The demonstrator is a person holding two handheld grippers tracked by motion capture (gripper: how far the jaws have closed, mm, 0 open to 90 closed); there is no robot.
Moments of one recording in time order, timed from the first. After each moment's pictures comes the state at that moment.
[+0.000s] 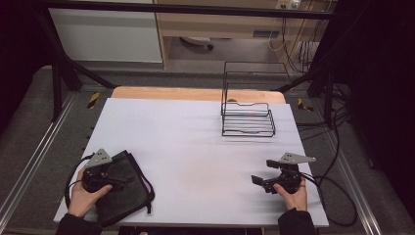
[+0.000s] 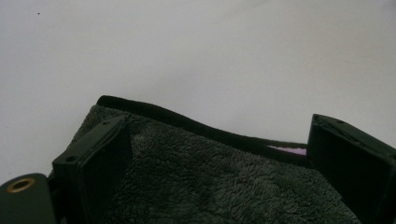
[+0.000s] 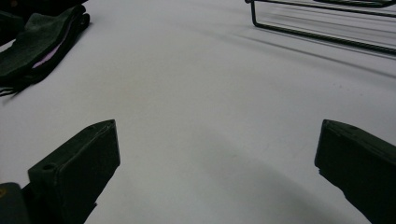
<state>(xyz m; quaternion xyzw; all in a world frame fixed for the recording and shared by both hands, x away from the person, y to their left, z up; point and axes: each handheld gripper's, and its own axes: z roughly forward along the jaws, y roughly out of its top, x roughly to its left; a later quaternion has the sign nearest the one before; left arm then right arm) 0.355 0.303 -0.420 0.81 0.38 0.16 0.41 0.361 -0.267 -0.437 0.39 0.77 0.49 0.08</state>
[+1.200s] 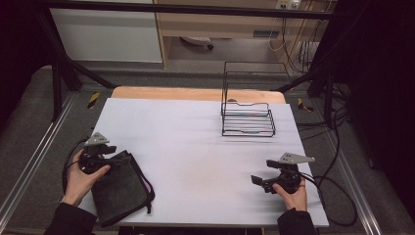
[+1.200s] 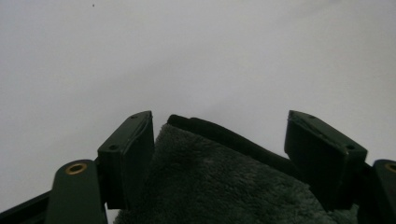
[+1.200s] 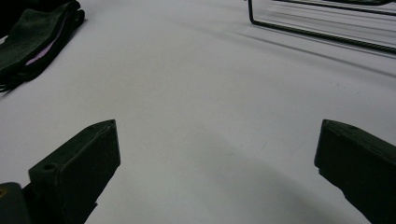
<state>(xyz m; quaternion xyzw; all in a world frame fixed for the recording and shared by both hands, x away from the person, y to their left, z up) 0.402 0.313 -0.399 0.81 0.44 0.15 0.36 0.361 -0.266 -0.438 0.39 0.78 0.48 0.09</state>
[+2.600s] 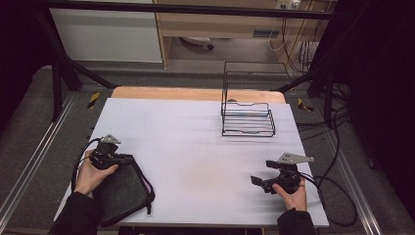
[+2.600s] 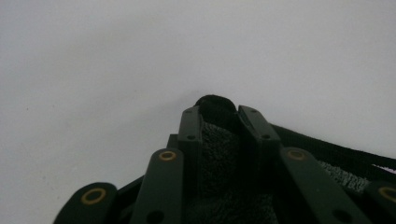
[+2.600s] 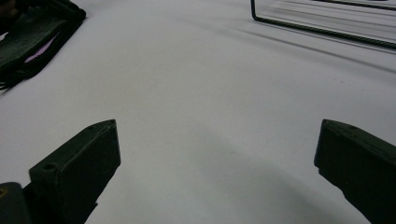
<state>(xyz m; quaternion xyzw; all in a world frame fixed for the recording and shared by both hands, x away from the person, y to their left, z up) 0.420 0.305 -0.429 0.84 0.43 0.11 0.30 0.362 -0.266 -0.439 0.39 0.78 0.48 0.09</state>
